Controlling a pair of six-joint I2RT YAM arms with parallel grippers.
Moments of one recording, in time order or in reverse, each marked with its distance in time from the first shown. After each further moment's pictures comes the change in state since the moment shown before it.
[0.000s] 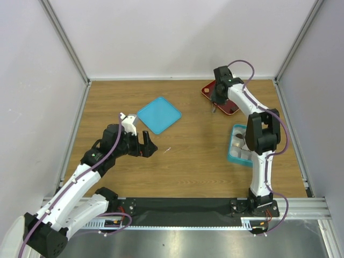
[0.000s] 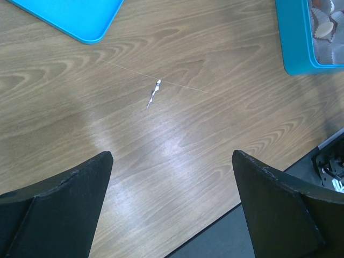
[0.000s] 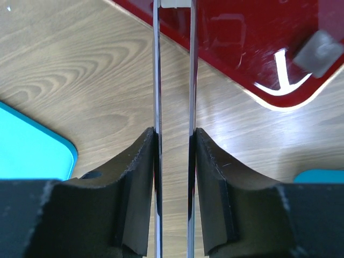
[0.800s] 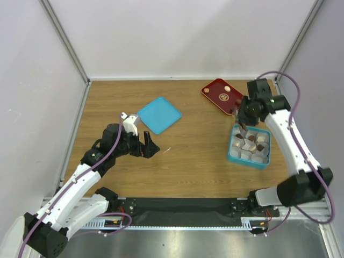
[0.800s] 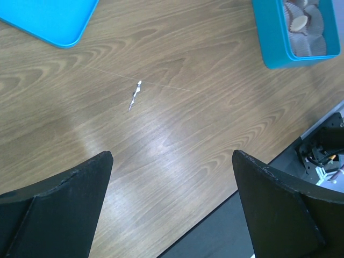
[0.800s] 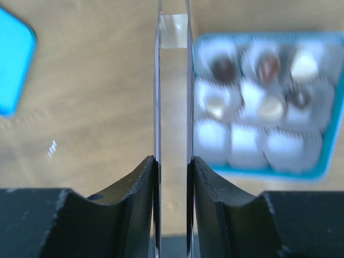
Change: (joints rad) left arm 0.000 0.003 0.000 0.021 0.075 0.000; right arm -0.088 -0.719 -0.397 -0.338 -0.097 -0.138
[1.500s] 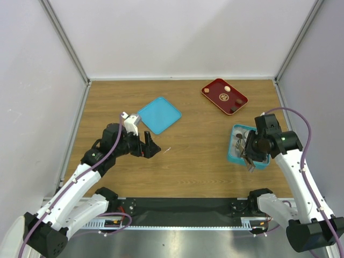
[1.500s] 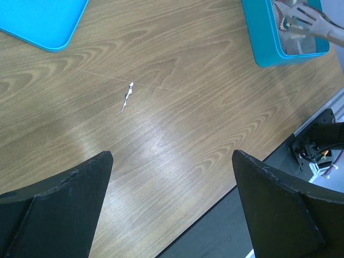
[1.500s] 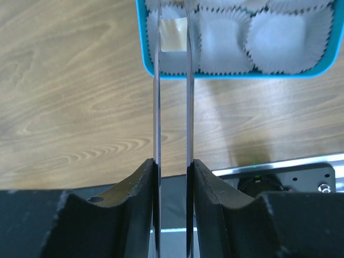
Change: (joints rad) left arm 0.000 0.002 0.000 0.020 0.041 0.000; right arm 0.000 -0.454 -0.416 -0.179 -0.071 0.068
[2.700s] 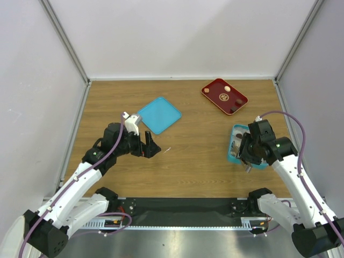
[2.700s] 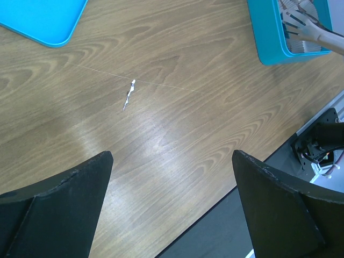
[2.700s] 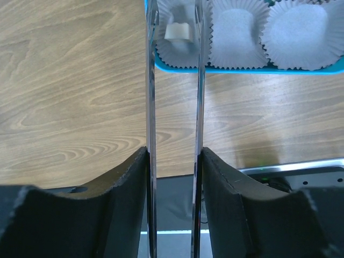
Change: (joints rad) left arm 0.002 0.023 0.000 0.000 -0.001 0.000; right arm 0.103 -0.059 -0.113 0.100 0.062 0.069
